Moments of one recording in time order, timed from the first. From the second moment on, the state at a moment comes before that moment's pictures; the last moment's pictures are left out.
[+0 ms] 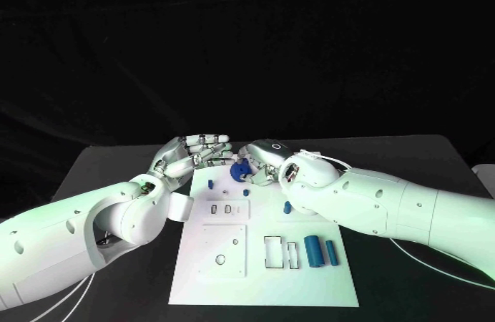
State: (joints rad) left arm 1.10 -0.90 0.10 1.65 -0.08 -0.26 0.44; left_hand 1.47 -0.17 0.48 0.15 0.16 0.86 0.22 0.19 0.12 0.99 0.19 0.10 0.07 0.94 0.15 0.23 0.19 0.17 0.88 0.26 0.23 0.09; right arm 1.26 -0.44 -0.11 1.20 -1.56 -0.42 -0.08; right_hand 1.27 -0.17 0.51 0.04 0.15 0.83 0.17 0.39 0.37 1.47 0.07 1.52 1.31 1.46 0.00 1.56 1.31 0.06 1.45 0.10 1.43 1.31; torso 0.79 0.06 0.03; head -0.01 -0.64
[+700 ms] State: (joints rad) left arm 1.10 -0.90 0.10 1.65 -0.08 -0.26 0.43; left_hand 1.45 -0.17 0.49 0.15 0.16 0.86 0.22 0.19 0.12 0.99 0.20 0.10 0.07 0.94 0.15 0.23 0.19 0.17 0.88 0.26 0.23 0.09; right arm 1.26 -0.44 -0.12 1.20 -1.56 -0.40 -0.08; right_hand 1.18 -0.18 0.41 0.14 0.11 0.77 0.19 0.27 0.33 1.47 0.11 1.48 1.31 1.46 0.03 1.56 1.31 0.06 1.44 0.13 1.42 1.31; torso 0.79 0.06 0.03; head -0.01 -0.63
